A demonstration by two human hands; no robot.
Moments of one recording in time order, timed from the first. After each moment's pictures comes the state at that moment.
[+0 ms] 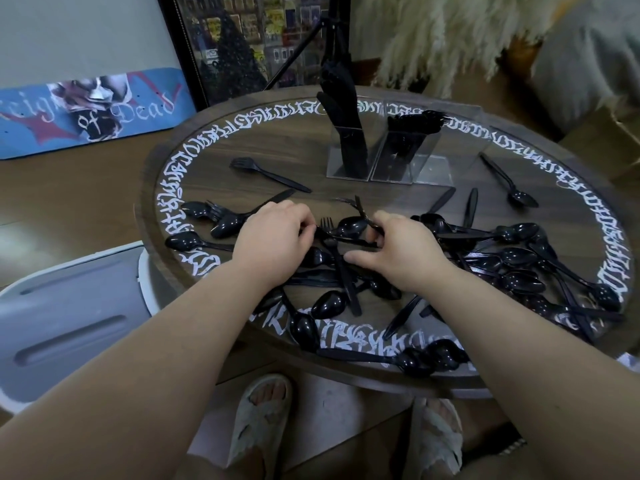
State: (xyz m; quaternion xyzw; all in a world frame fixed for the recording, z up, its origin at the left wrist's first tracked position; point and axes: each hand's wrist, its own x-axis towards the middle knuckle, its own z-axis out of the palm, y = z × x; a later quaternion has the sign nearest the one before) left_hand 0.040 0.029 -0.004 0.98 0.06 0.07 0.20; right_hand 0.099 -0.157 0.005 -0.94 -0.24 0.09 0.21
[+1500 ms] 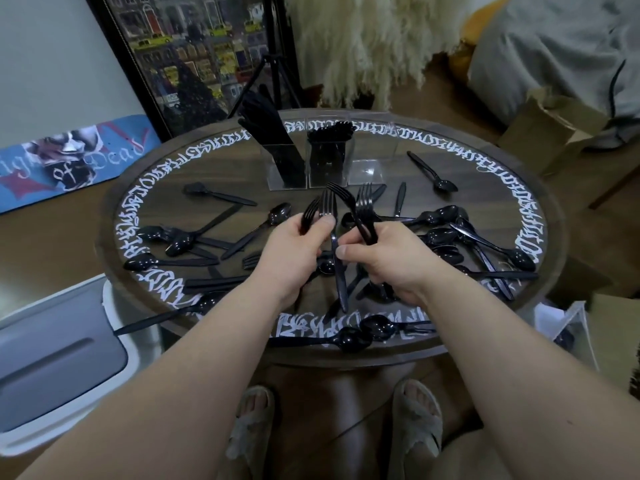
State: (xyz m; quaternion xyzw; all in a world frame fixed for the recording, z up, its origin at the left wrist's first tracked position) left_hand 0.028 -0.090 0.036 0.71 0.17 0.01 0.68; right_hand 0.061 -0.231 0.045 -0.77 -0.08 0.24 0.59
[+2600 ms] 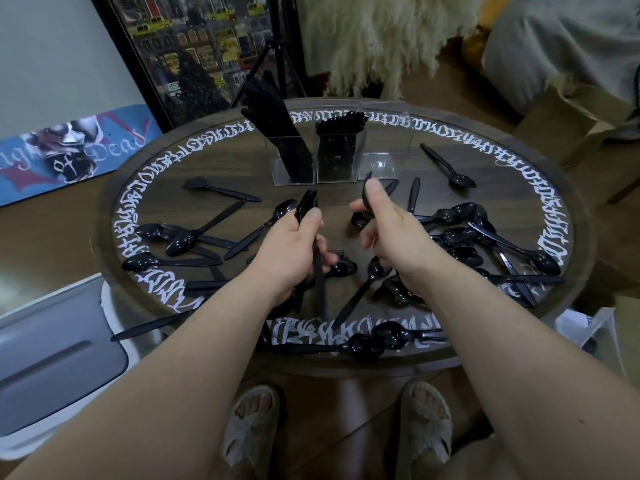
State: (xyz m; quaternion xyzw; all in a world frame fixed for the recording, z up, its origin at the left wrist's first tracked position) left_hand 0.044 -0.073 0.025 0.70 0.19 -0.03 0.69; right_hand 0.080 -0.215 0.043 -0.81 -0.04 0.18 0.55
